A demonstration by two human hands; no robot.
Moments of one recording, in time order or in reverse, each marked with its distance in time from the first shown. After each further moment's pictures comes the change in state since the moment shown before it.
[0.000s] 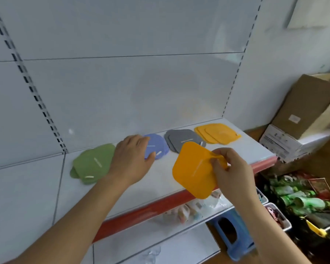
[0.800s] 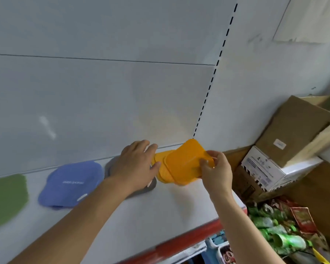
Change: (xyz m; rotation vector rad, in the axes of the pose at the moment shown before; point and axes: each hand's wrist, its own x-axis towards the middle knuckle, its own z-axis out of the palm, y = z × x) left_hand 0.180 0.143 0.094 -0.021 -0.170 0.018; right_hand 0.229 0.122 -0.027 0.141 0.112 0.232
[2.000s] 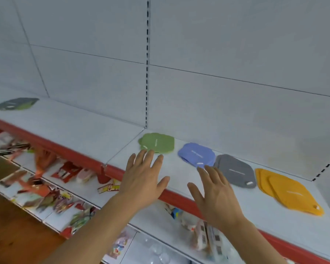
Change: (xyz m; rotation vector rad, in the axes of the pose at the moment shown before) left_hand -0.299 -0.006 -0.056 0.357 0.154 -0.767; right_hand -0.190 -0.038 0.060 -0.481 -0.688 -1.222
